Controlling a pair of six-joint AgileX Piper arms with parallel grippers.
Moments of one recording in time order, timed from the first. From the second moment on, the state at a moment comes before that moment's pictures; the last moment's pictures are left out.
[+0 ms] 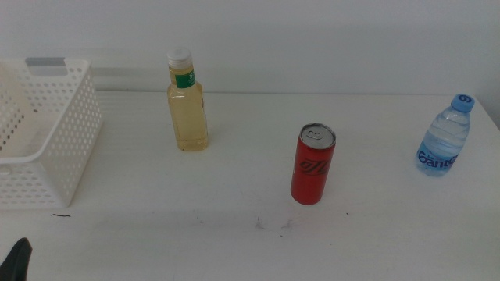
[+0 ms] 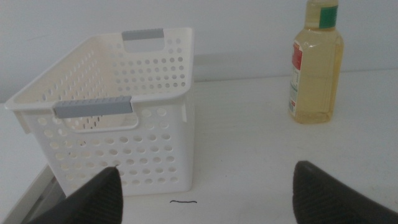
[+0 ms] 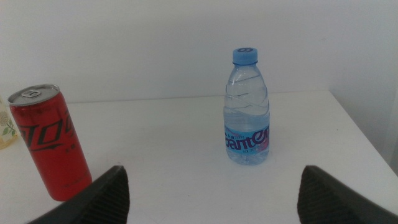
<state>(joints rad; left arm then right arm) 0.01 0.00 0.00 0.03 0.23 0.00 0.08 0.00 0.00 -0.07 0.20 0.14</state>
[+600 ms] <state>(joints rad) 0.01 0.00 0.00 0.03 0.18 0.00 0.08 0.00 0.00 -0.07 0.20 0.14</state>
